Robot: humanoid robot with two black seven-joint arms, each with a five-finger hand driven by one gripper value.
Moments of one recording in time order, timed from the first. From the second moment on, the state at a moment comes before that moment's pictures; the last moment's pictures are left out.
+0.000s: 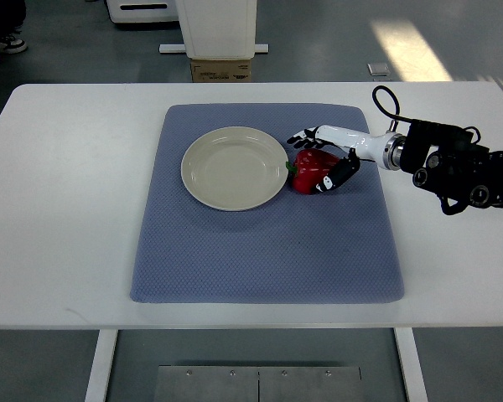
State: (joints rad) left arm -0.01 0.00 -0.21 -0.18 0.05 -0.02 -0.14; right arm 1.31 -0.25 -0.41 0.79 -0.64 0.02 0.33
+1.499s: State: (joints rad) left arm -0.01 0.00 -0.21 -0.18 0.05 -0.02 -0.14; right arm 1.33 -0.25 -0.39 0.71 -0.64 0.02 0.28
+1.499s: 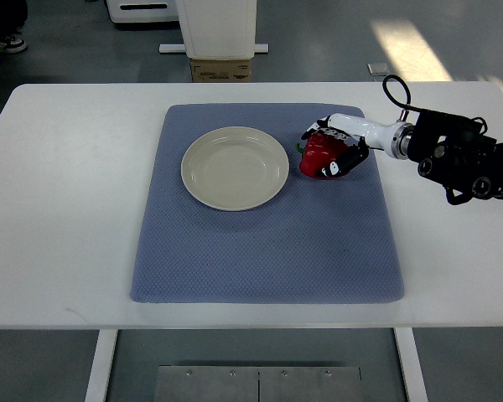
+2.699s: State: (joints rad) left arm -0.01 0.00 -0.21 -0.18 0.05 -0.02 -0.14; right arm 1.40 0.00 -0.16 0.71 -0.63 0.02 0.17
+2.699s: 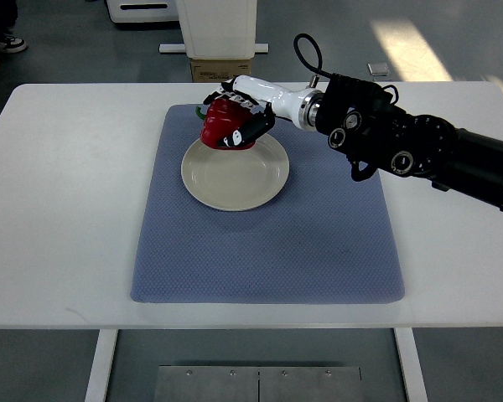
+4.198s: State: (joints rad) left arm -0.01 0.00 -0.21 -0.18 0.05 -0.02 -0.14; right arm 1.26 0.00 -0.11 0.69 -0.64 0.02 0.12
